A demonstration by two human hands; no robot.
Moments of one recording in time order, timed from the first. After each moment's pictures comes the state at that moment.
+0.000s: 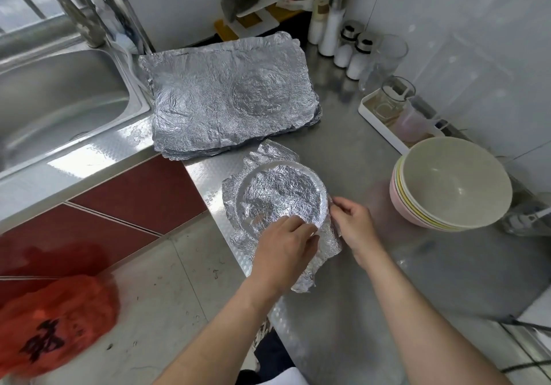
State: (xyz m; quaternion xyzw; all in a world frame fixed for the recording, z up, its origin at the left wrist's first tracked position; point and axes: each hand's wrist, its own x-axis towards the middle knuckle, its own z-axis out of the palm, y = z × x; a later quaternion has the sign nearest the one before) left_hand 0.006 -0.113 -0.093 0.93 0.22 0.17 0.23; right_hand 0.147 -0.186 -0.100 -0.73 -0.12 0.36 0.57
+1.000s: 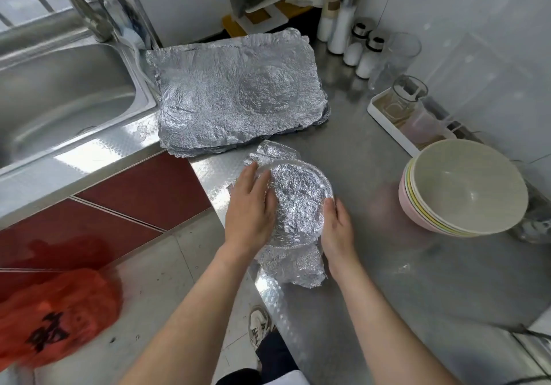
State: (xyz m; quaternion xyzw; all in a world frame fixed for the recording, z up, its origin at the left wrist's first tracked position) left_hand 0.002 -0.043 -0.088 0.86 0.39 0.16 0.29; right_hand 0.102 -0.161 -0.099 -0.75 -0.06 0.32 0.58
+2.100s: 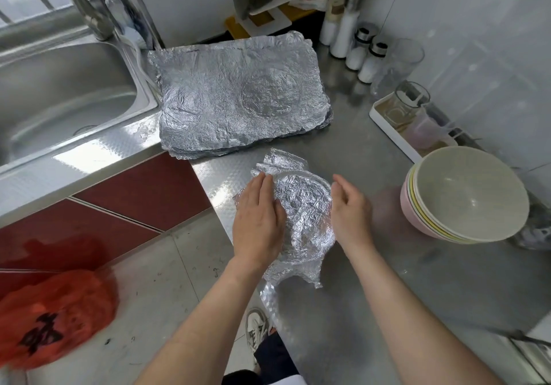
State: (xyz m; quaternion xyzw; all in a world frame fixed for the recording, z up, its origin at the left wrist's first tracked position) left_hand 0.002 -0.061 -0.093 0.86 0.41 0.18 0.26; right_hand 0.136 -0.147 -0.075 -0.86 -0.20 0.20 0.43
